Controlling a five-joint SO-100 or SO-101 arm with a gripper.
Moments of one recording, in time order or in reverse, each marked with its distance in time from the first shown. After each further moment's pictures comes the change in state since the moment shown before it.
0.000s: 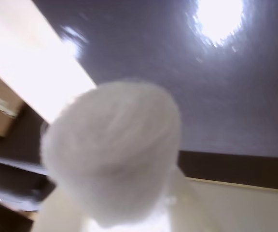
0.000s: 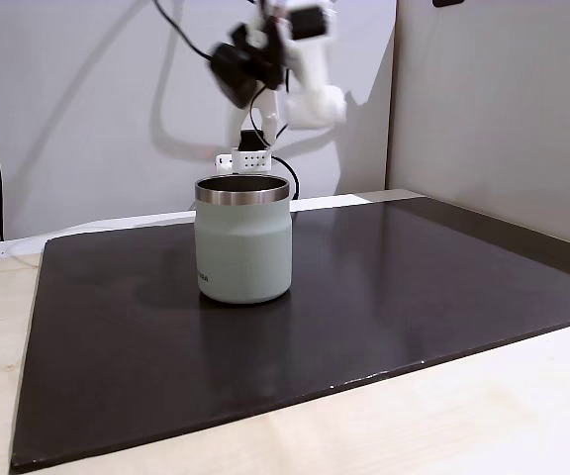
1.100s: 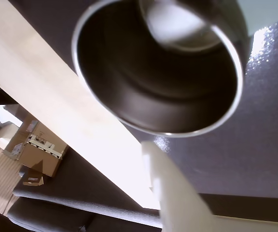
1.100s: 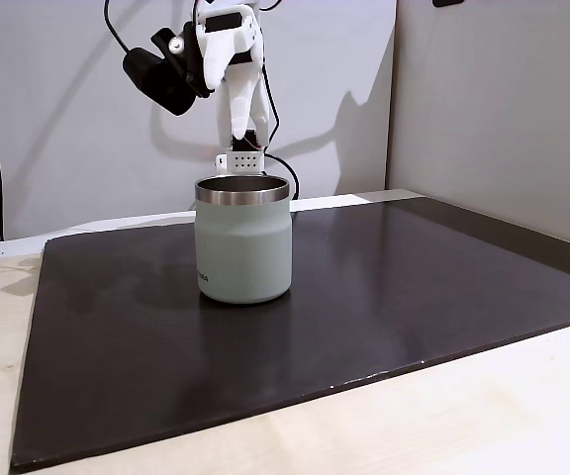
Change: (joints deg) arm 13.2 -4.5 -3.4 0.0 -5.0
